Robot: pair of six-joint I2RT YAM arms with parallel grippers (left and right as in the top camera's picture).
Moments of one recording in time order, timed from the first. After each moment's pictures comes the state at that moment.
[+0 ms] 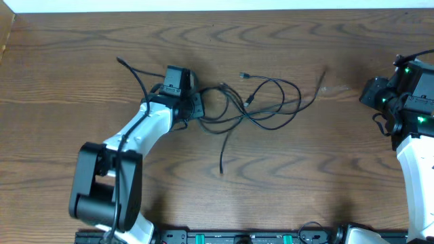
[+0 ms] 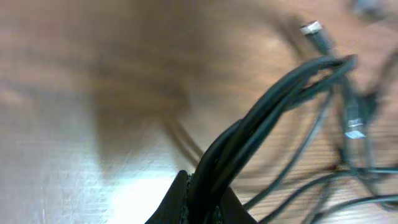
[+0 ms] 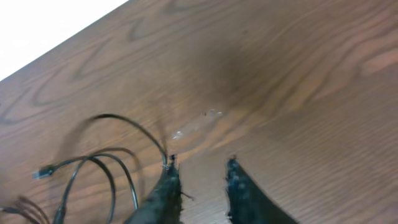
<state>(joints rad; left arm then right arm) -0.25 1.74 1.04 -0.37 0.17 -0.40 -0.22 1.31 1.02 -0.47 -0.08 0.30</state>
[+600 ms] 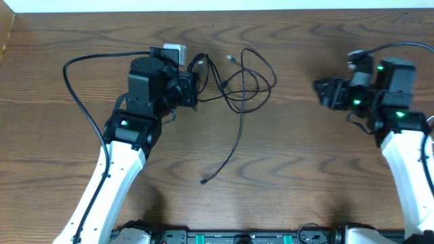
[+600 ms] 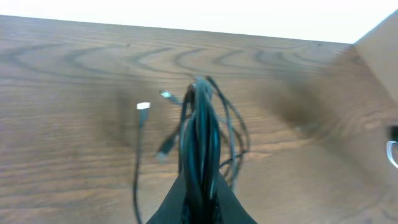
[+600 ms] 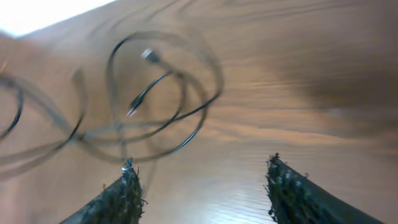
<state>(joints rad) -0.24 1.28 1.04 -0.31 0.28 -0.27 -0.05 1.36 1.02 -0.46 -0.52 0.14</state>
